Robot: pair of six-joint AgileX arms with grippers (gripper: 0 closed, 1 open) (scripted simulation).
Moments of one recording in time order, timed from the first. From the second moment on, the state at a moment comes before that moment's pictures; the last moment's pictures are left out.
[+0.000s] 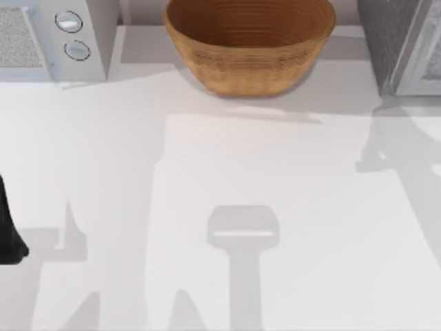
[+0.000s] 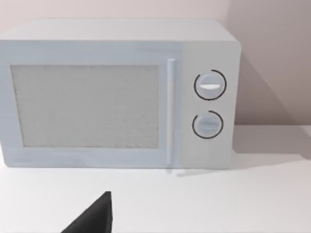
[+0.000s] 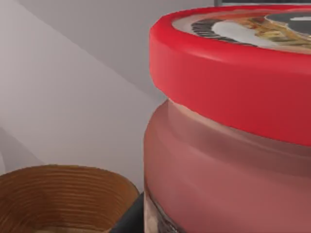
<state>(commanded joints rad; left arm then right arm) 0.00 0.00 0.00 0.00 0.00 0.00 0.23 0.77 1.07 -0.38 0.10 0.04</state>
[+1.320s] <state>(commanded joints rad) 0.00 0.00 0.00 0.00 0.00 0.00 0.02 0.03 0.02 0.03 0.00 0.00</state>
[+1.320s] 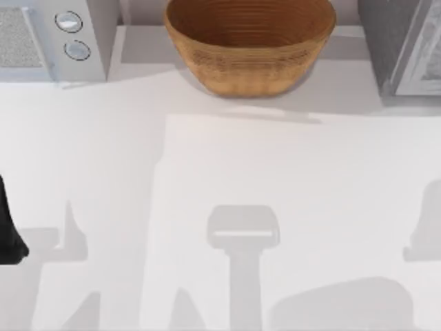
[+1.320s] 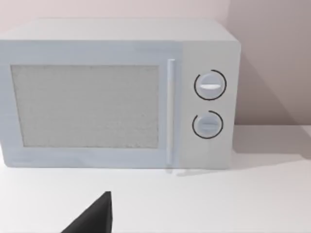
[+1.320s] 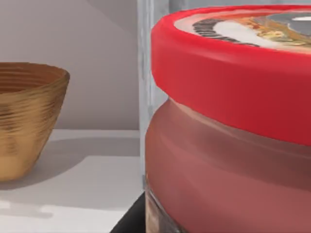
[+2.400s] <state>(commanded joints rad) 0.00 0.00 0.00 0.00 0.00 0.00 0.55 1.51 0.56 1.06 -0.04 0.00</state>
